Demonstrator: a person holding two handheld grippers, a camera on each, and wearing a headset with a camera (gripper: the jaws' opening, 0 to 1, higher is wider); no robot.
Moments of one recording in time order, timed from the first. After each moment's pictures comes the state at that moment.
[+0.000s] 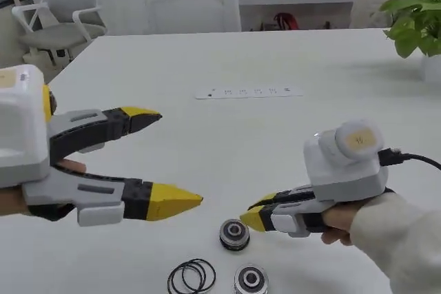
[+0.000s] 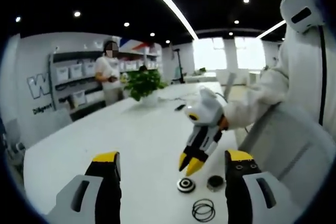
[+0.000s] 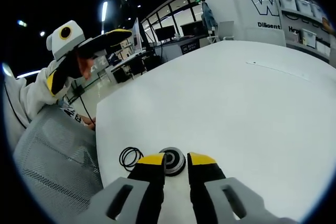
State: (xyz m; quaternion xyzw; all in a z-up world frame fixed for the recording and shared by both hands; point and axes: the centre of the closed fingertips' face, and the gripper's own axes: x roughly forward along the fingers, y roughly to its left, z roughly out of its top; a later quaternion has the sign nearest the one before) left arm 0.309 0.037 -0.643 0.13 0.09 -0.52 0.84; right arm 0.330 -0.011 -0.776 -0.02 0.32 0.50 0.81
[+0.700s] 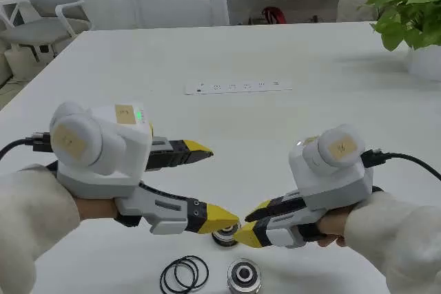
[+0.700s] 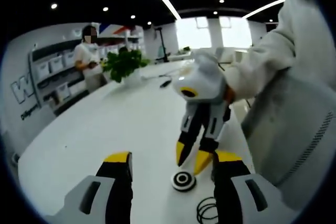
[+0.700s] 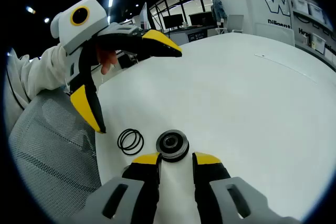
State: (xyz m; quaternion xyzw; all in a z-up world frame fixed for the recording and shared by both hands) left arm 0.321 -0.007 -0.721 0.19 0.14 -0.55 0.80; right arm 0.316 -0.014 -0.799 -0.07 0.34 0.52 0.78
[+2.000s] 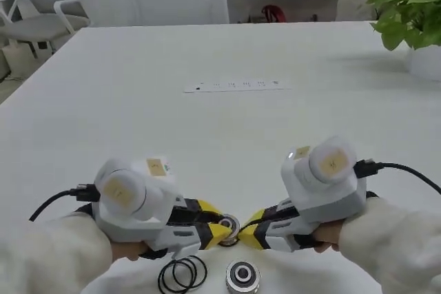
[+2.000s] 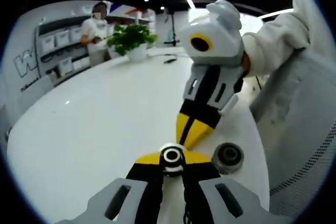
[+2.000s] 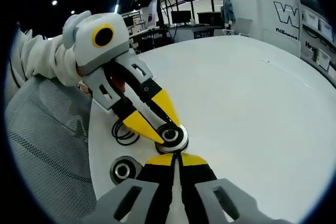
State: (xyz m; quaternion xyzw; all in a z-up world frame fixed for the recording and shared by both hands) left arm 0.320 -0.009 -0.792 0.16 0.21 -0.52 0.81; right arm 0.315 -0.015 -0.813 -0.13 0.33 0.52 0.78
